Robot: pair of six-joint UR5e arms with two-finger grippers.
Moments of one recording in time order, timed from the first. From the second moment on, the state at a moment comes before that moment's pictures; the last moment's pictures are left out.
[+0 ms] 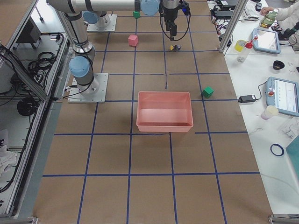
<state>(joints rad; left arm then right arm) -1.80 -1.67 -1.91 -0.79 1.62 -0.14 1.57 -1.50 1.49 -1.64 -1.60 -0.21</state>
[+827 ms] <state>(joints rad) -1.92 -2.02 -2.00 -0.11 1.69 -0.24 1.57 -1.51 1.50 -1.64 -1.59 -0.21</state>
